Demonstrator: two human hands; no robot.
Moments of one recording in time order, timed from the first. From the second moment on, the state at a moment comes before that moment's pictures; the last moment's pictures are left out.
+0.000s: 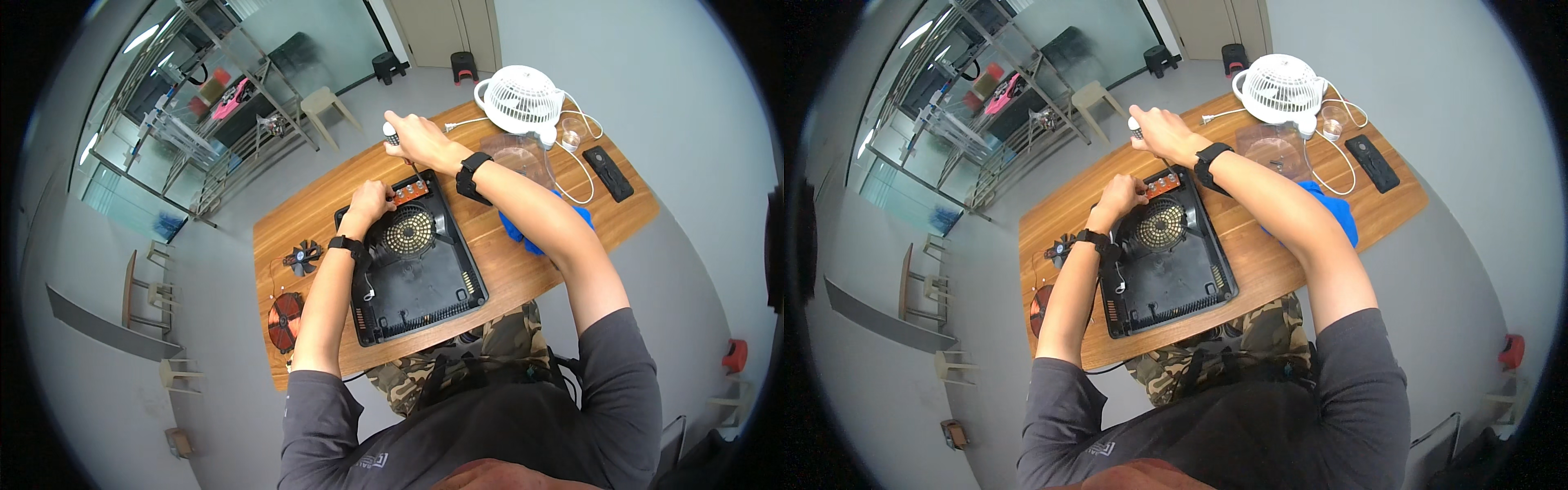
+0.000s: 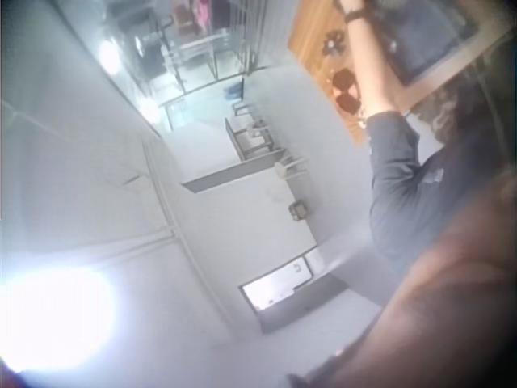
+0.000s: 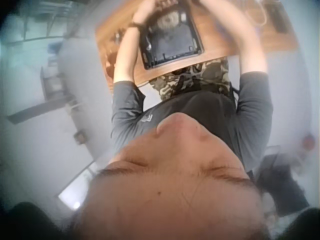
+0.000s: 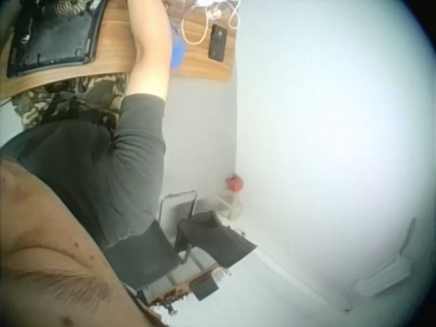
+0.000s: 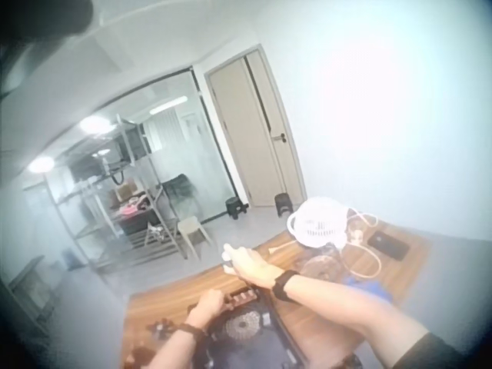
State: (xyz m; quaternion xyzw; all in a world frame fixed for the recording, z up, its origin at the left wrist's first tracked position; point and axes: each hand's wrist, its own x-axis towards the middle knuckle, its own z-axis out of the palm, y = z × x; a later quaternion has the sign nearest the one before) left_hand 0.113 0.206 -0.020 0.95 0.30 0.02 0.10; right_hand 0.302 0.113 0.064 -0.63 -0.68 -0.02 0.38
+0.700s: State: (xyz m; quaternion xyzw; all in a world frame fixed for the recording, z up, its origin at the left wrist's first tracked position) left_hand 0.113 0.208 -0.019 0.95 0.30 0.02 0.10; right_hand 0.305 0.118 0.061 -0.64 -0.67 -0.01 0.38
